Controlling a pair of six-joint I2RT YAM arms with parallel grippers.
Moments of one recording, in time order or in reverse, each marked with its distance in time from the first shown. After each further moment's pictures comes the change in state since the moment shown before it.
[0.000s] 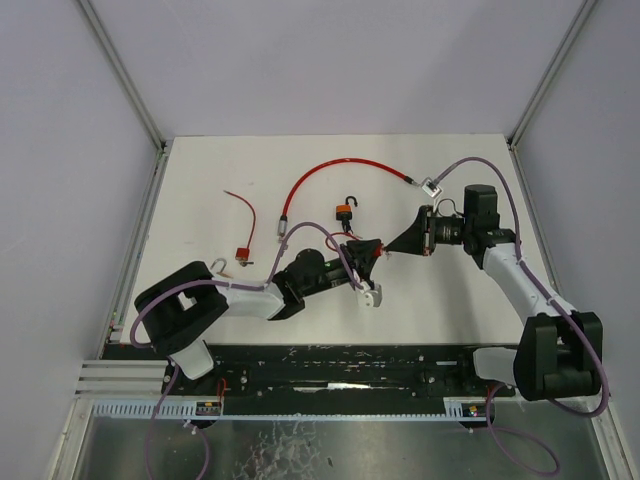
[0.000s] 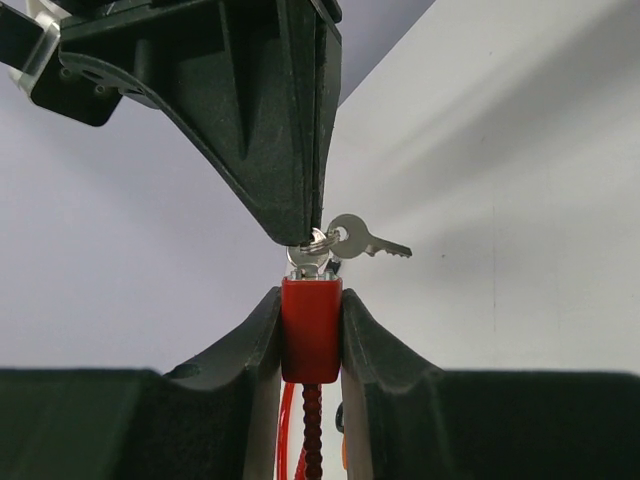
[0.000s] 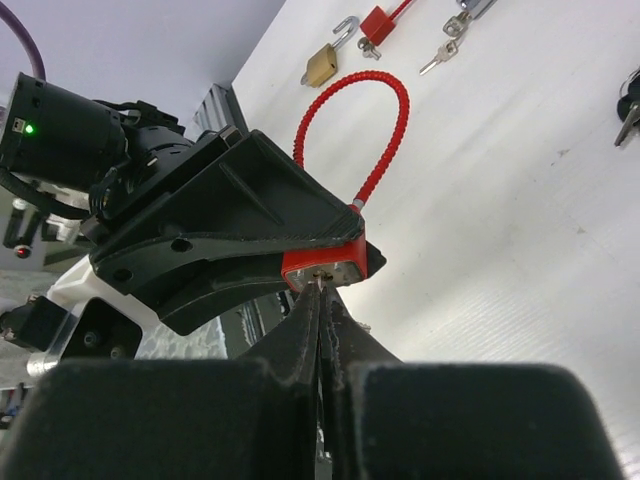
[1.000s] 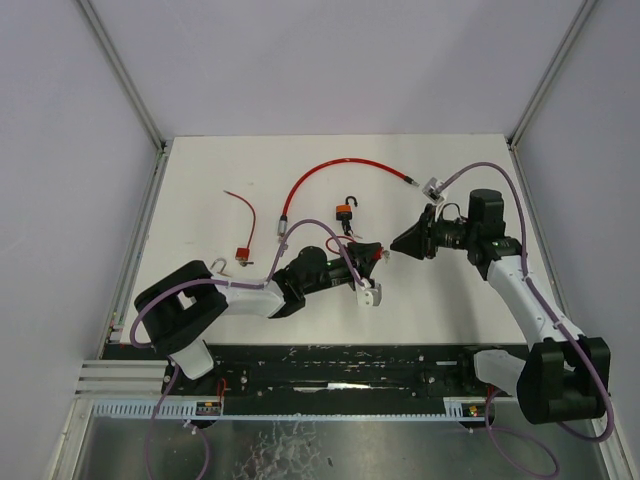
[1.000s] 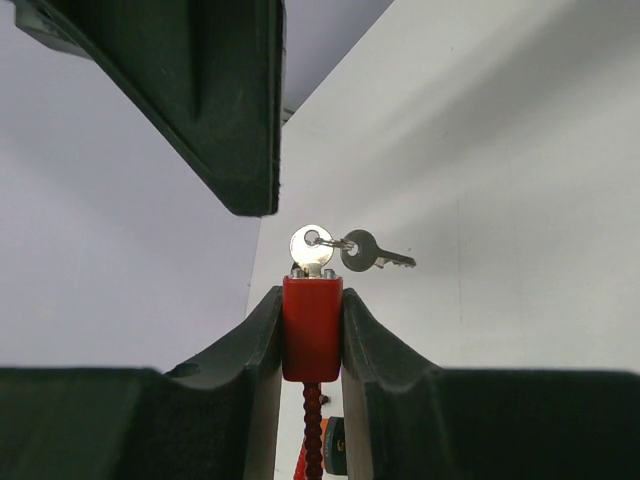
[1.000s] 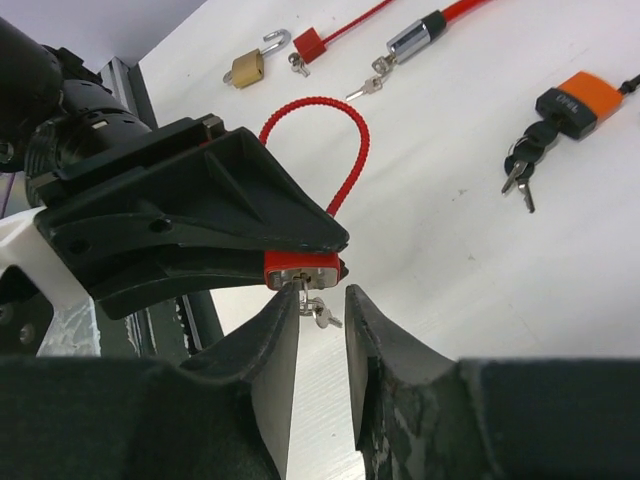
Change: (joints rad) left arm 0.007 0.000 0.018 -0.072 0.050 -0.035; right arm 0.006 -0.144 -0.036 -0.007 0.125 -0.272
